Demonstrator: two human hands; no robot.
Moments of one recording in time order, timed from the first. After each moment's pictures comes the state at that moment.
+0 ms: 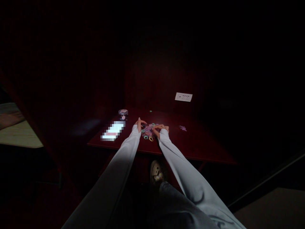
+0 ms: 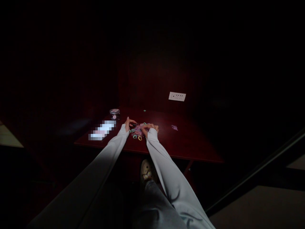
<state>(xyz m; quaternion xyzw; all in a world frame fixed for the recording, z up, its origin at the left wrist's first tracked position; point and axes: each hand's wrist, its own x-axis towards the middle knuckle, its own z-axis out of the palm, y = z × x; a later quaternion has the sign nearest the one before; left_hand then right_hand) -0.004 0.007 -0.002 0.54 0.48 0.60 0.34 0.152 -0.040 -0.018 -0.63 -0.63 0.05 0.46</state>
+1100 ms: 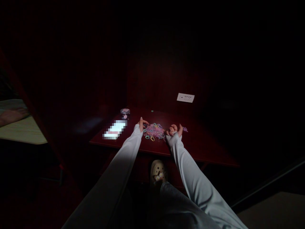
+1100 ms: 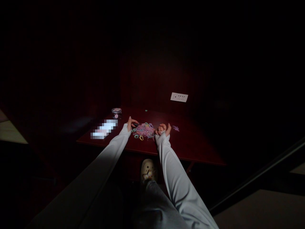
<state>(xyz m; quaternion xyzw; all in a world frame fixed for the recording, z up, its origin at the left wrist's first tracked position) -0.008 0.000 0.003 0.55 0.47 0.58 0.38 0.173 -0.064 0.014 -0.32 -0.27 0.45 0.79</state>
